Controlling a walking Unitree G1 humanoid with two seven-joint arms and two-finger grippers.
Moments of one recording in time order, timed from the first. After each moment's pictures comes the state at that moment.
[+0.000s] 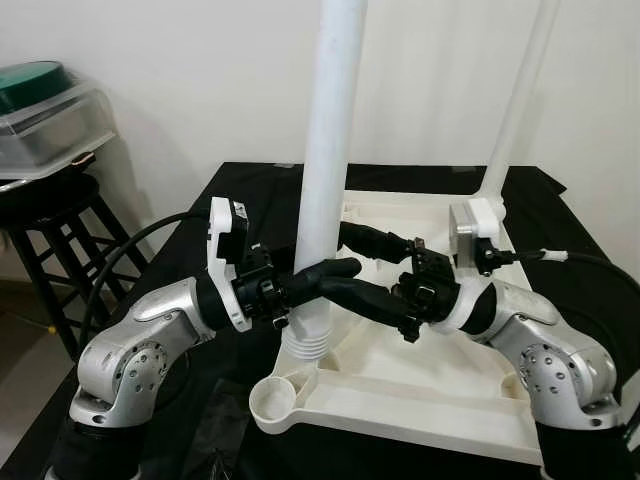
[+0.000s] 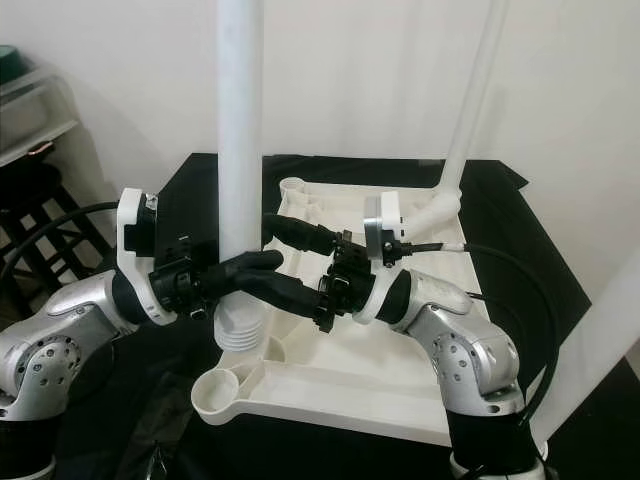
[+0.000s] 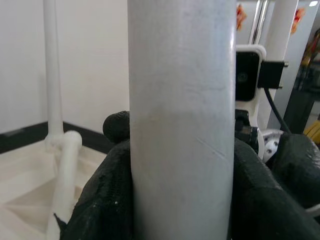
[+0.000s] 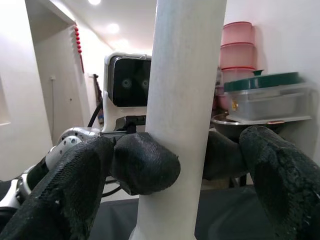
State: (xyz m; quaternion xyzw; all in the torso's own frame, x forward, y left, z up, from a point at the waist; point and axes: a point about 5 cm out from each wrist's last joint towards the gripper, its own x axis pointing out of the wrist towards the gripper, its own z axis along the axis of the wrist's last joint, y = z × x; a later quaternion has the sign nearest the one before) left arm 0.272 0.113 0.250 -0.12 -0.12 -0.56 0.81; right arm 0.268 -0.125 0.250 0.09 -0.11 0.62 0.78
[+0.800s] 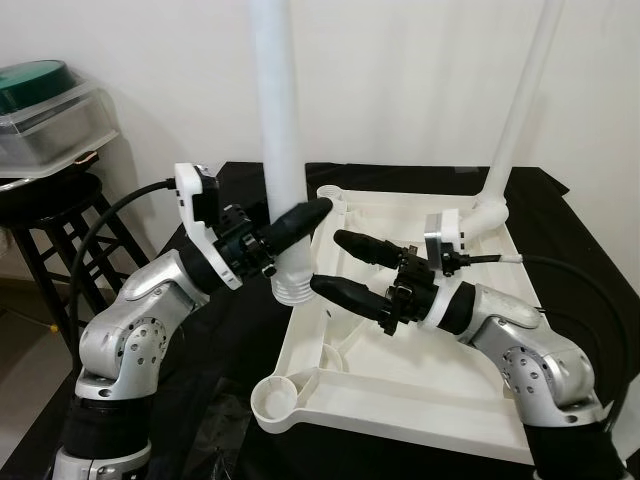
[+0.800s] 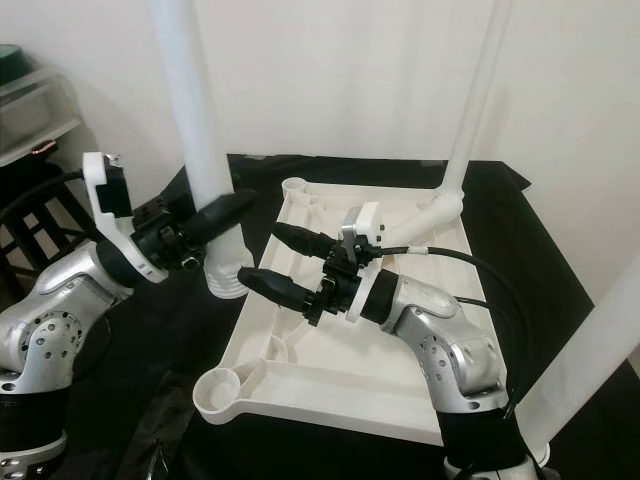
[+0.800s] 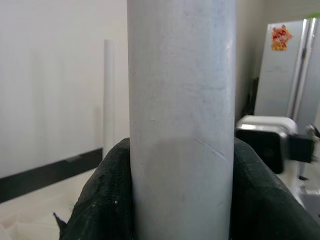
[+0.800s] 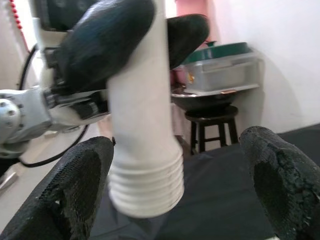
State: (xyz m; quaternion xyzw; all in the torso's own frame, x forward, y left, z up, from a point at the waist) left arm 0.289 0.123 0.269 -0.11 -0.18 -0.49 0.84; right arm 0.288 -0.124 0.226 0.06 -0.06 0.54 0.84
